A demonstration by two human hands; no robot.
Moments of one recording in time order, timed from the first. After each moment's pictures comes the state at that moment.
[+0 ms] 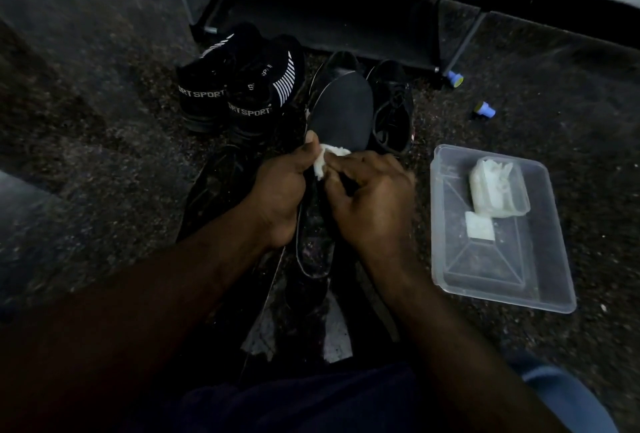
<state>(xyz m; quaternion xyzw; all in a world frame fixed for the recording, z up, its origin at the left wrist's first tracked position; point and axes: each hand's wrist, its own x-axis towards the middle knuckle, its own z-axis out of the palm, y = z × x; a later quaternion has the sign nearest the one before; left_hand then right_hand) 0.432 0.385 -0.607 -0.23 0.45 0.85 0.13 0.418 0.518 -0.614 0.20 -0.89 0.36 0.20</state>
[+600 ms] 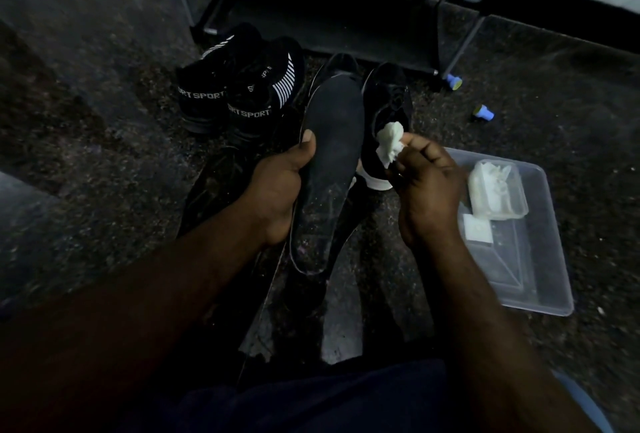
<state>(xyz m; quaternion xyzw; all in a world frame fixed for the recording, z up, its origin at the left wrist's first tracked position) 0.427 0.381 -0.604 -0.24 0.40 0.87 0.14 0.380 0.556 -0.606 -0.08 -0.63 0.77 -0.03</state>
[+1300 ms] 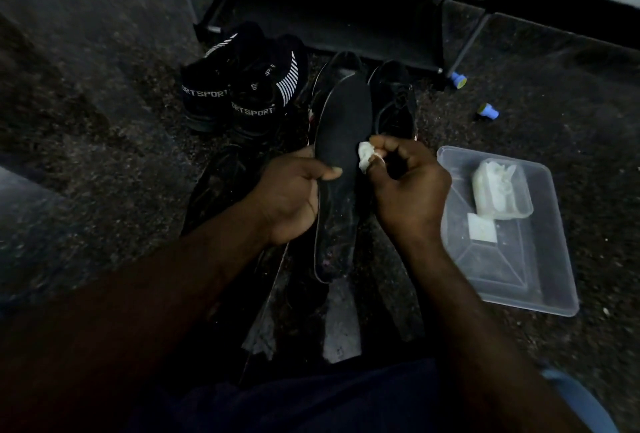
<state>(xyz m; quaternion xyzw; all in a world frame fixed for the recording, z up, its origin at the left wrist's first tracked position) 0.432 0.390 -0.596 -0.19 0.41 0.88 0.13 0.392 0.545 -0.616 0.07 -0.84 0.53 0.12</state>
